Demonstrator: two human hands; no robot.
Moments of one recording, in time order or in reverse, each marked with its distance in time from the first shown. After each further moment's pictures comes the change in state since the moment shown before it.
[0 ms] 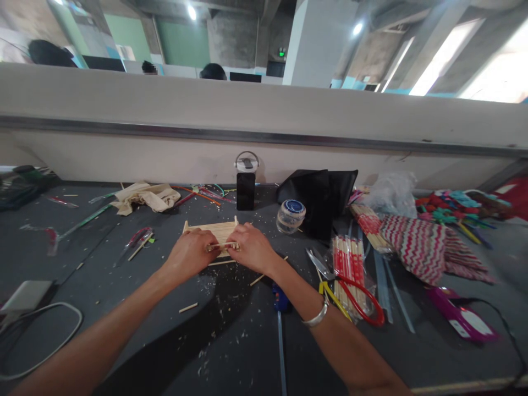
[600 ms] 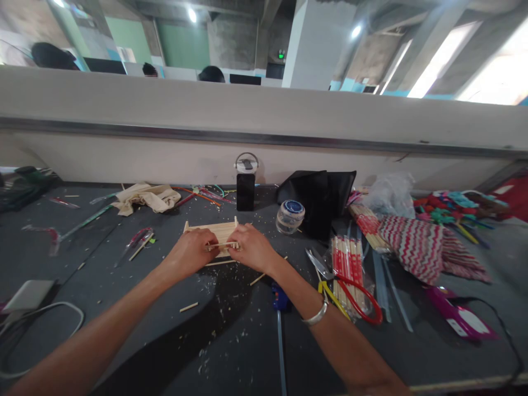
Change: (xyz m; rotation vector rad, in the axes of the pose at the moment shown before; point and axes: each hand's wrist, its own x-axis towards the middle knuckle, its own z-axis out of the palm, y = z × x) left_hand 0.001 -0.005 -0.001 -0.100 0.000 0.013; right_hand -0.001 0.000 0.000 0.017 0.016 -0.014
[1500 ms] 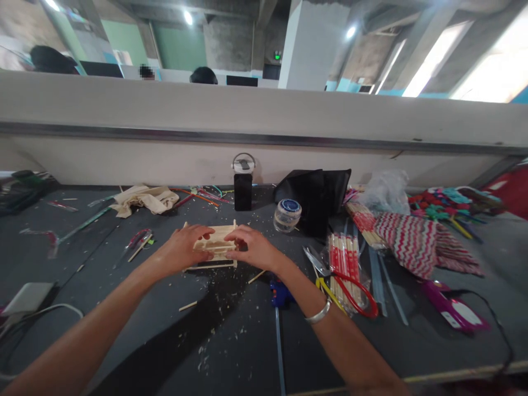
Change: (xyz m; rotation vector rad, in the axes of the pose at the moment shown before) left_hand -0.006 -0.013 -0.012 -0.077 -0.081 0.015; right_hand -0.013 0.010 -0.005 0.351 -0.021 0.027
